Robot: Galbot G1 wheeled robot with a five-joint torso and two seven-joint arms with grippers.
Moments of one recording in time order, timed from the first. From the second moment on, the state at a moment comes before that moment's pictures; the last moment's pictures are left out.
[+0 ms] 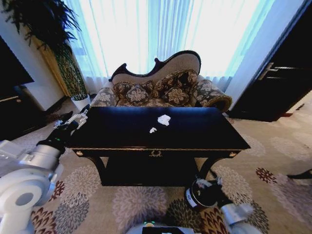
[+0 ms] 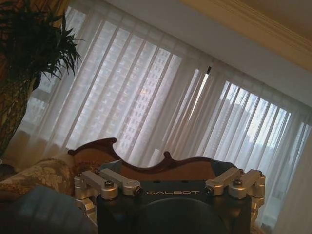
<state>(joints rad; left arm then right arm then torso) 1.33 -1.03 -1.00 -2.50 -1.25 0.41 -0.31 -1.85 1.26 0.86 2.17 0.54 0.14 -0.29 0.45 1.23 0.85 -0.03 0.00</state>
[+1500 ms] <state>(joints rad) 1.48 -0.84 -1.10 -2.50 -1.22 0.63 -0.37 -1.11 0.87 0.40 2.14 0.68 -0.16 0.08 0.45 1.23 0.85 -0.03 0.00</state>
